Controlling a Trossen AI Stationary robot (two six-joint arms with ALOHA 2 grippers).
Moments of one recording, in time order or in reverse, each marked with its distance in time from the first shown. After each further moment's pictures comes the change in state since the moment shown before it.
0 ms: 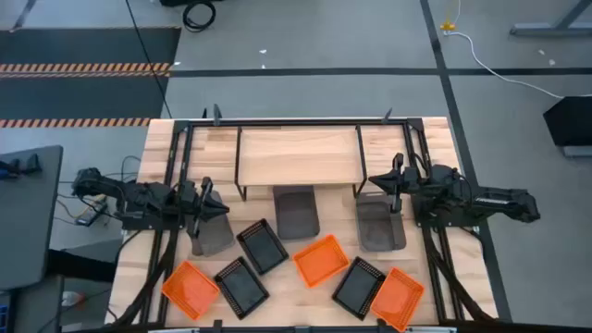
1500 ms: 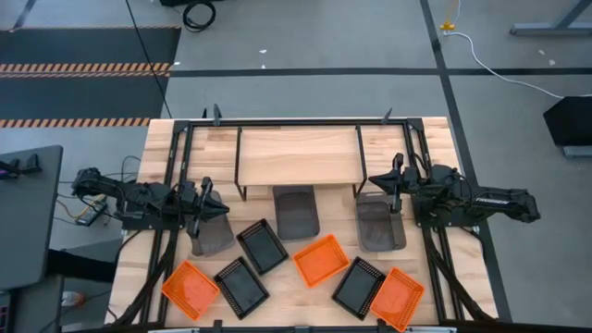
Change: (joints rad) left arm 0.000 0.000 0.000 0.000 0.000 0.000; right arm 0.000 0.000 0.000 0.000 0.000 0.000
